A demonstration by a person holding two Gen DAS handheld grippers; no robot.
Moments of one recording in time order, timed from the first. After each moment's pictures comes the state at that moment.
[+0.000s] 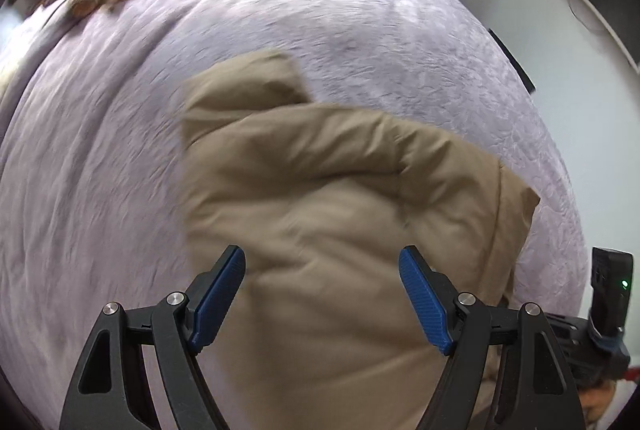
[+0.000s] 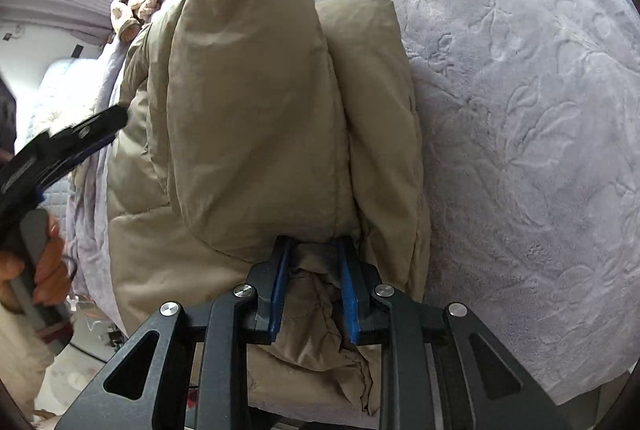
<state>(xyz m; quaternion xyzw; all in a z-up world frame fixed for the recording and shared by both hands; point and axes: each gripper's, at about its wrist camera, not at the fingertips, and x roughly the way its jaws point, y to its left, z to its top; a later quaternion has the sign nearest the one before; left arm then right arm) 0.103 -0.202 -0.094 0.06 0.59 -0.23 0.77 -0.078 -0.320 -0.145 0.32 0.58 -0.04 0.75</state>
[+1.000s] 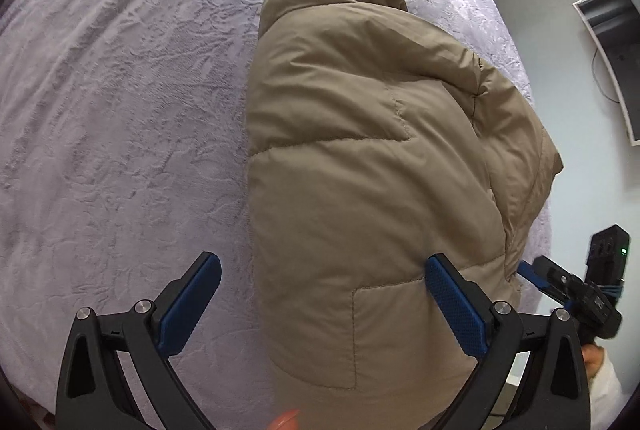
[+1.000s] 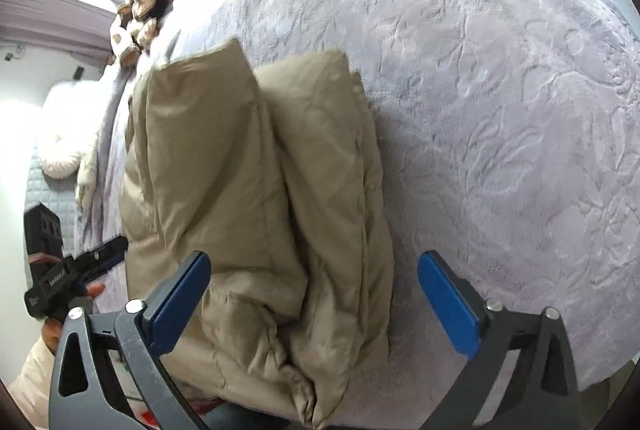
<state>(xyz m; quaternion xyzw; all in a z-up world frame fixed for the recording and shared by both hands) 0.094 -0.111 -0.145 -0.08 0.66 -0.22 0.71 -0.072 -0.355 -0.126 0.34 0.55 -0.05 0.76</state>
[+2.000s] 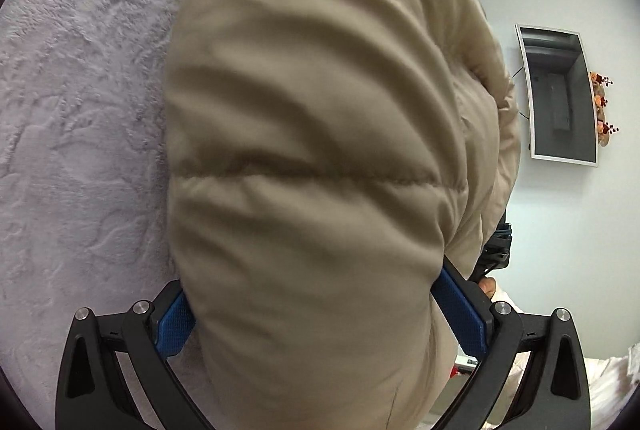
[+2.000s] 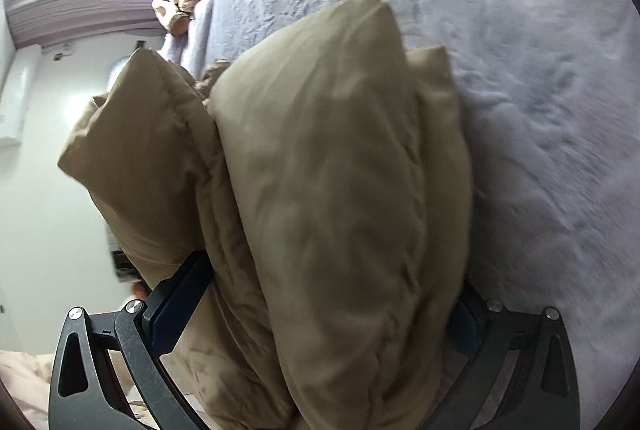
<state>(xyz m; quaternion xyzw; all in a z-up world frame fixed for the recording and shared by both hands) 0.138 -0.118 -0.248 -0.25 0.70 -0.37 0.56 0.021 -0.380 -0.225 0.45 0.57 0.14 0.67</state>
